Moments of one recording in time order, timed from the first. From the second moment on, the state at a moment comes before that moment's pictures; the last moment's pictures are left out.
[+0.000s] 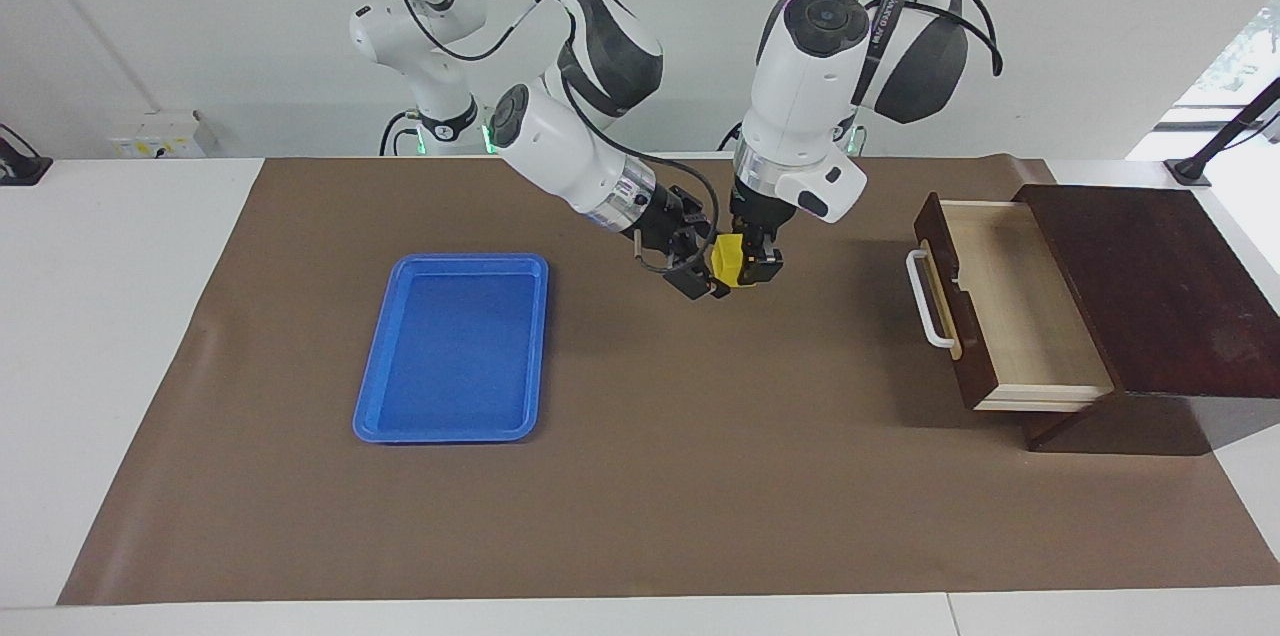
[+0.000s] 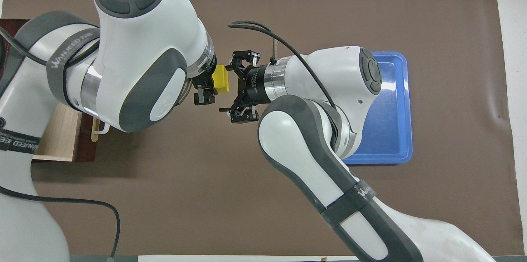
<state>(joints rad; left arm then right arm) -0.46 0.33 -0.10 -1.32 -0.02 1.67 -2.12 0.58 0.32 -0.02 -1.68 0.91 2.34 1.59</state>
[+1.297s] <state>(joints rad) -0.46 0.34 -0.10 -1.32 -0.02 1.66 -2.11 0.58 0.34 -0.03 -1.64 0.88 2.34 1.64</state>
